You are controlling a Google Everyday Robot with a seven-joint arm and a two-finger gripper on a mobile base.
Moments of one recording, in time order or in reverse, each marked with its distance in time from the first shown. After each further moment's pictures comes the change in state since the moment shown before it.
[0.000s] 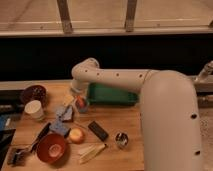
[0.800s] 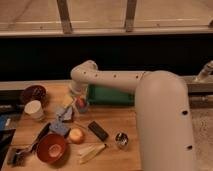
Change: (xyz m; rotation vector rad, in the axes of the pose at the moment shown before) arm 0.000 0.001 0.023 -0.013 0.017 -0.010
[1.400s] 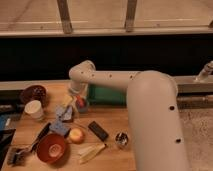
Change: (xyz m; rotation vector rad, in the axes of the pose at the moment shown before) arm -0.009 -0.014 0.015 0.012 0.020 -0.016
